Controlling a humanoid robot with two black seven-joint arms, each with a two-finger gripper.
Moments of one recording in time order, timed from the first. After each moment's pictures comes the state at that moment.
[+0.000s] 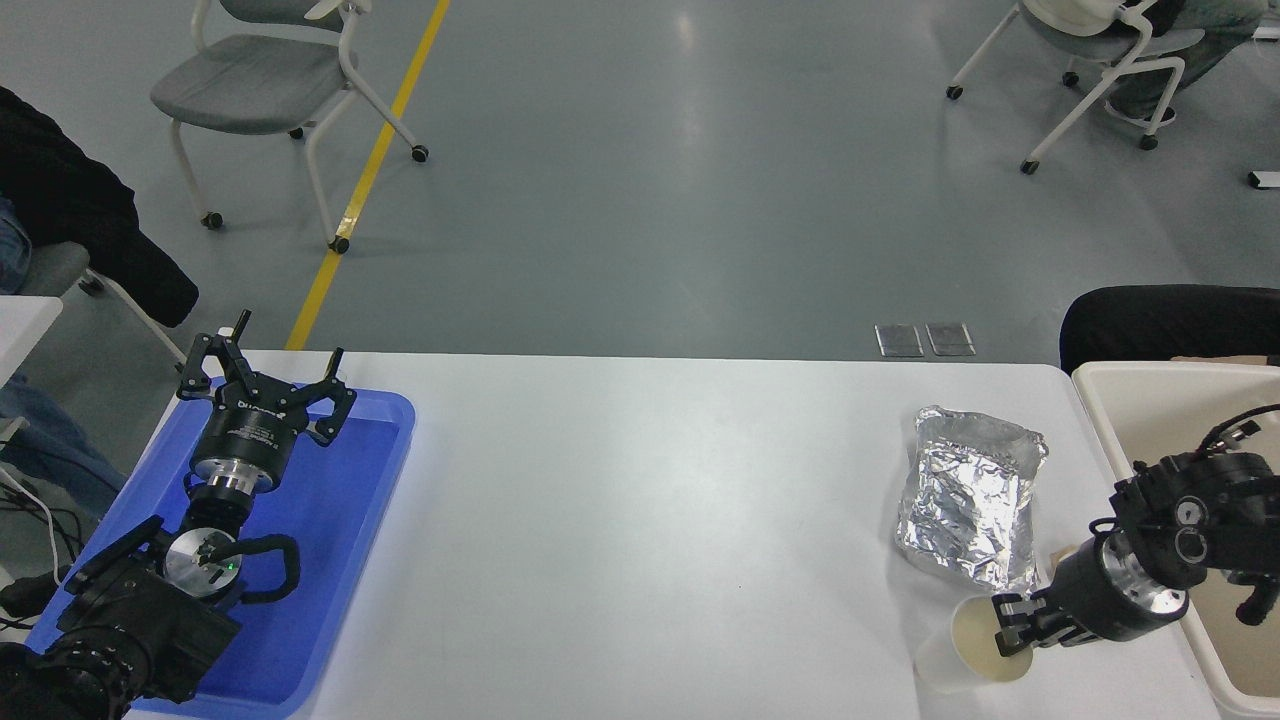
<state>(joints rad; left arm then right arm) -0.63 0.19 -0.89 -0.20 -0.21 -0.79 -0.32 1.44 -0.77 -0.84 1.35 -0.78 0.51 0.02</state>
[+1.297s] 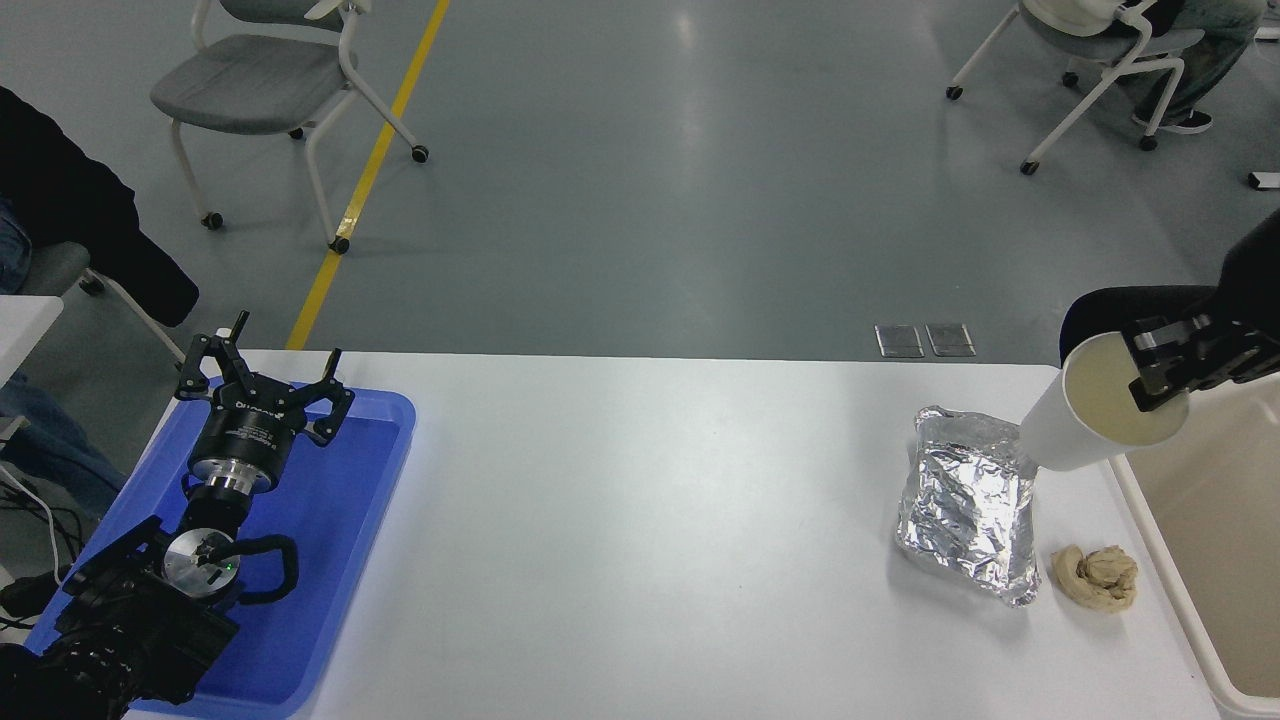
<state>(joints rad) -0.63 0.20 -0.89 -0.20 -0.21 -0.79 -0.32 2.55 -0.65 -1.48 1.57 -0.58 0.78 0.02</state>
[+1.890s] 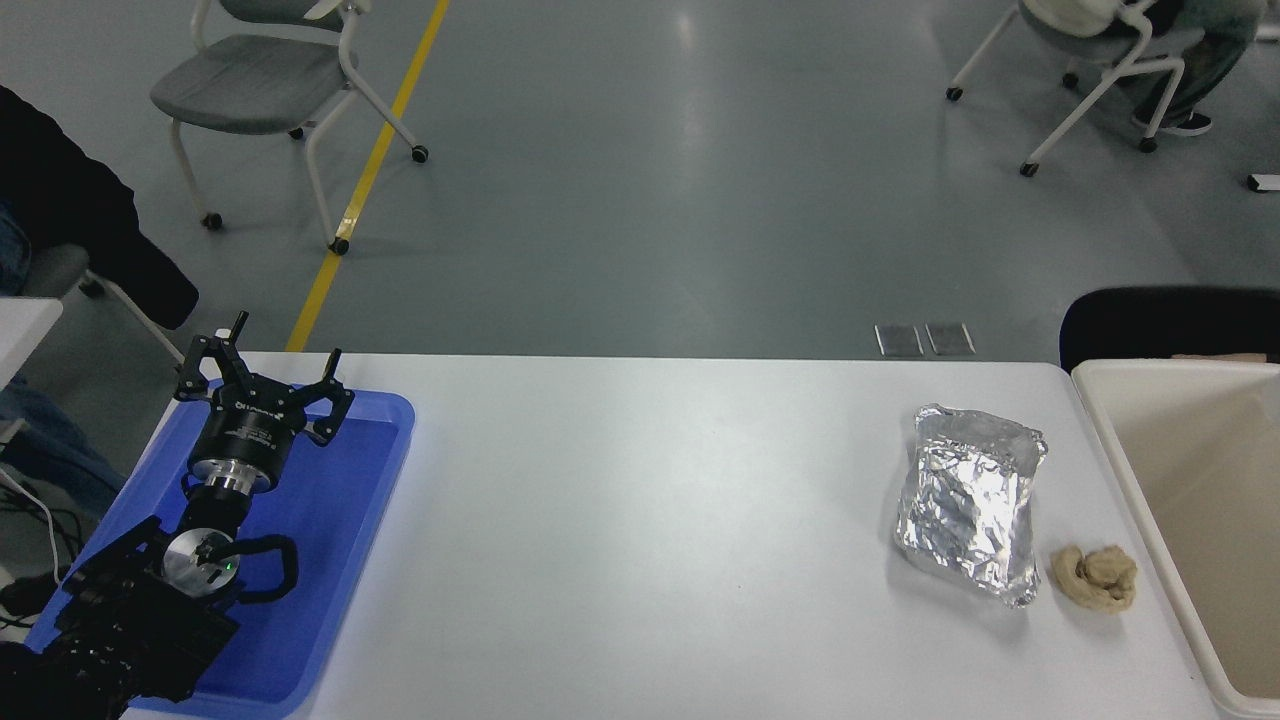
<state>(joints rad) -0.63 0.20 -0.89 -0.20 -0.21 -0.79 -0.32 1.86 -0.99 -1.11 0.94 -0.93 0.67 0.02</state>
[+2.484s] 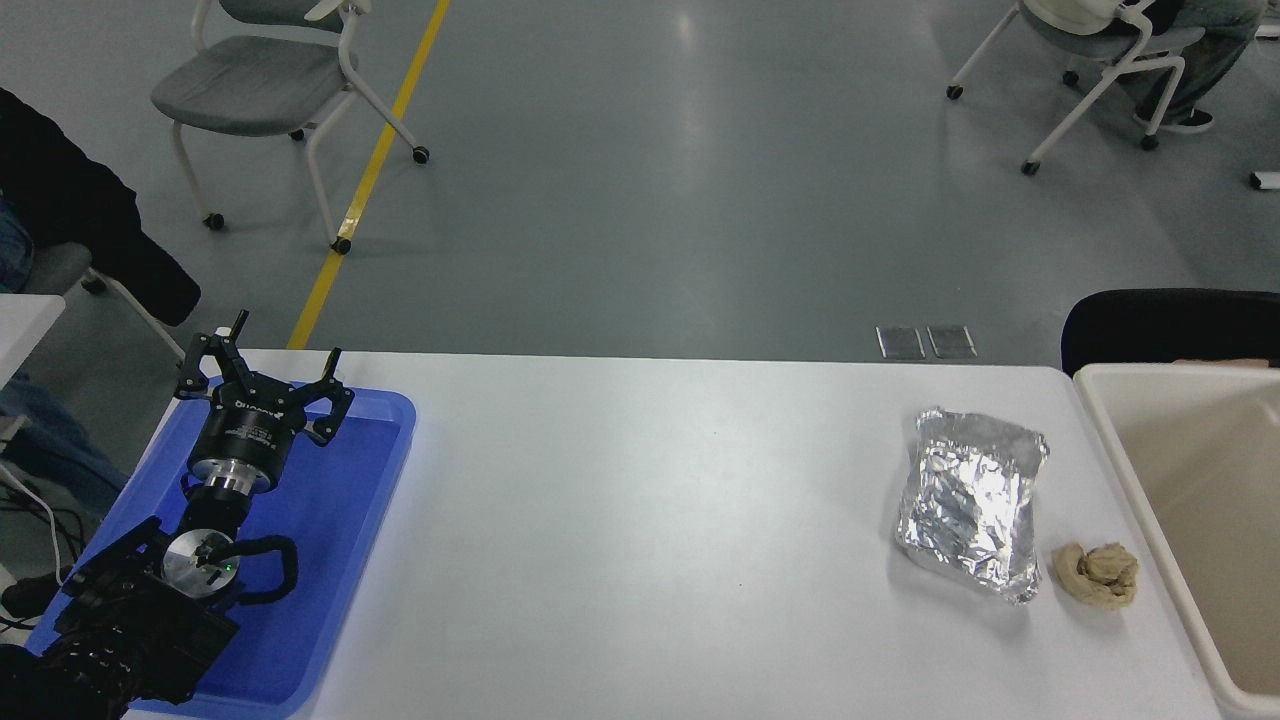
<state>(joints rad) -0.63 0.20 -0.89 -0.20 -0.21 -0.79 -0.32 0.96 -0.77 -0.47 0.40 -0.90 0.31 0.00</state>
